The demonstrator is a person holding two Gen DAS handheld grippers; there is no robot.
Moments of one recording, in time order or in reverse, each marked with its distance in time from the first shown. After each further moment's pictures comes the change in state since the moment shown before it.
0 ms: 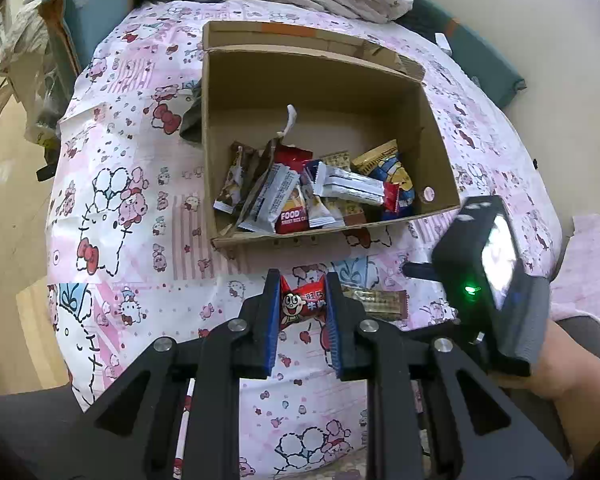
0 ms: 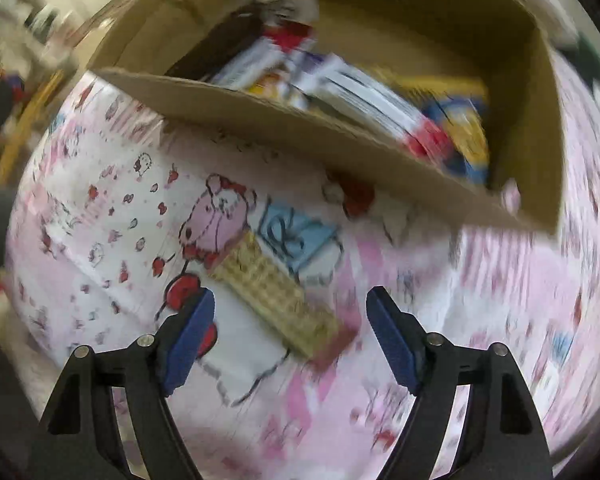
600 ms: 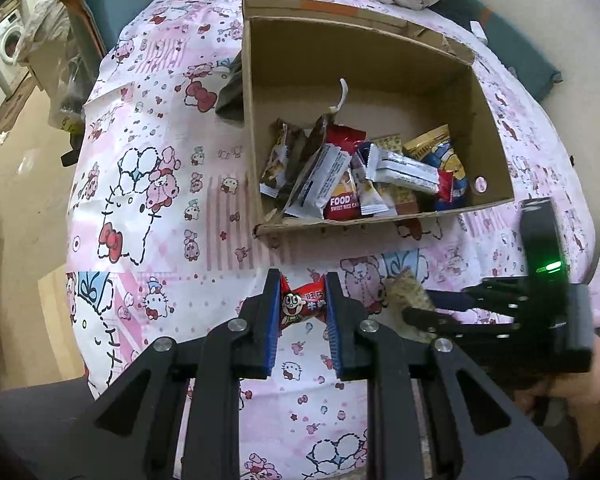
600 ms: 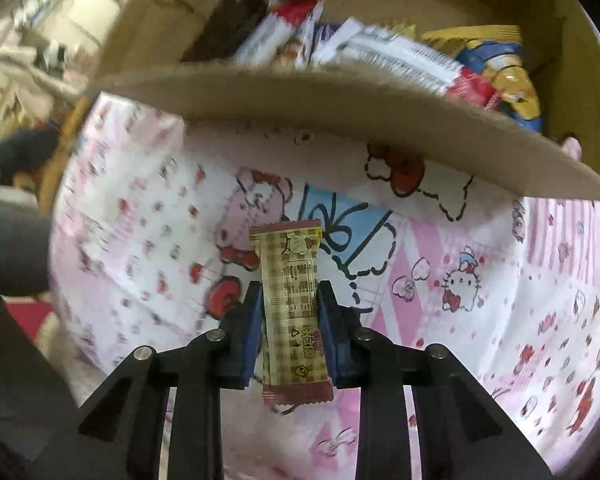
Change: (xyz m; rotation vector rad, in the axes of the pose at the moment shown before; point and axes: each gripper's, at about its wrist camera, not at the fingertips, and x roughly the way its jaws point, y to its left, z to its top) left arm 0.027 0.020 -0.003 -0.021 0.044 0.127; right arm -0.008 -0.014 -0.007 0.201 -0.003 0.233
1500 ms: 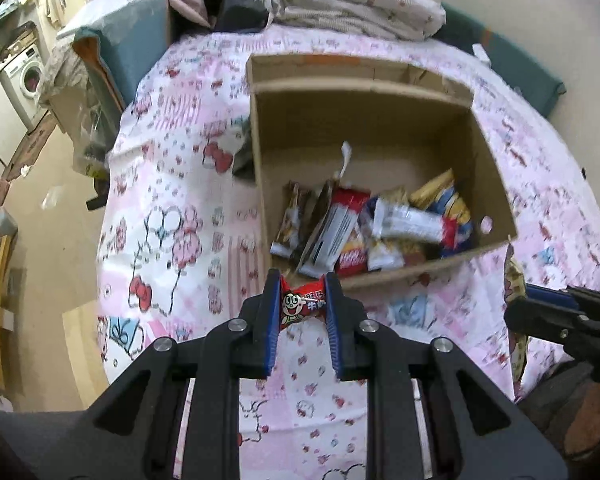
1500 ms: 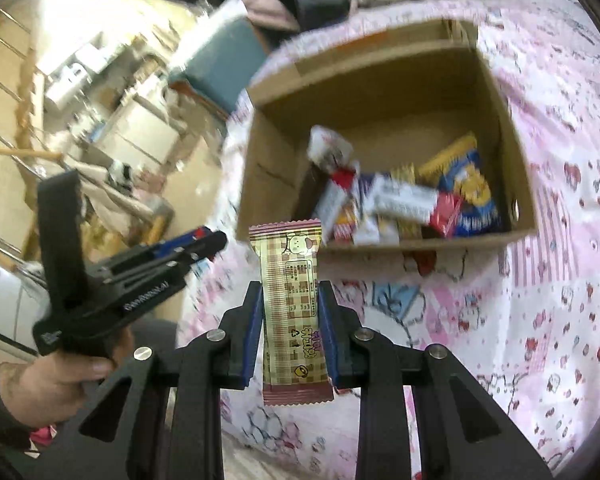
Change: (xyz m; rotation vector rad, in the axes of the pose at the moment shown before) left arm -0.029 -0.016 0.026 0.039 -0.163 0.086; right arm -0.128 -0.003 -0.007 0.126 -0.416 0.271
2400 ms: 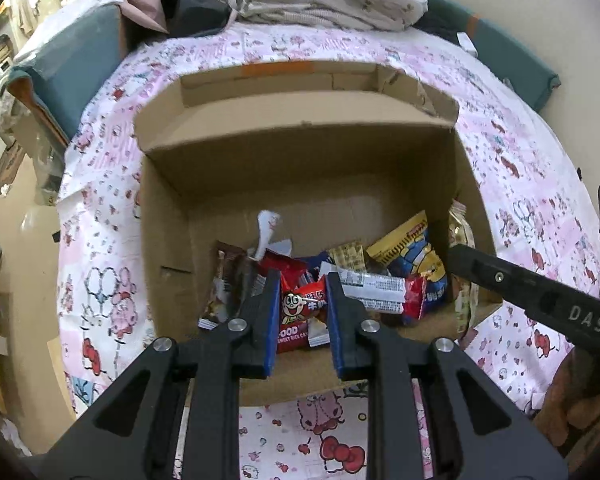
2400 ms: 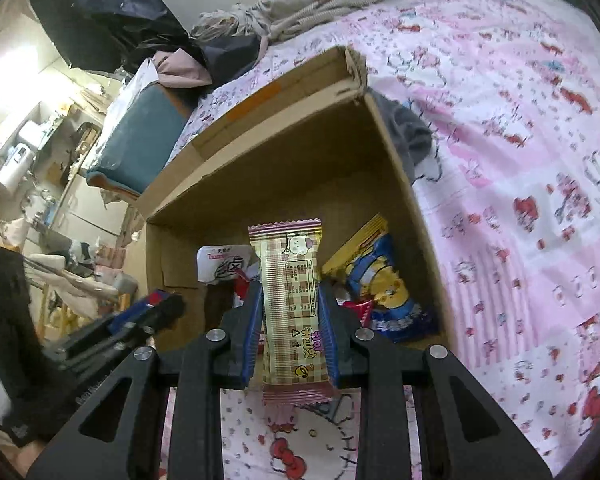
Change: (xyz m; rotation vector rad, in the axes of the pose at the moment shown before) left arm 0.063 -0.062 0.065 0.050 0.057 -0.045; right arm 0.028 -0.082 0.067 0.247 -0.080 -0.127
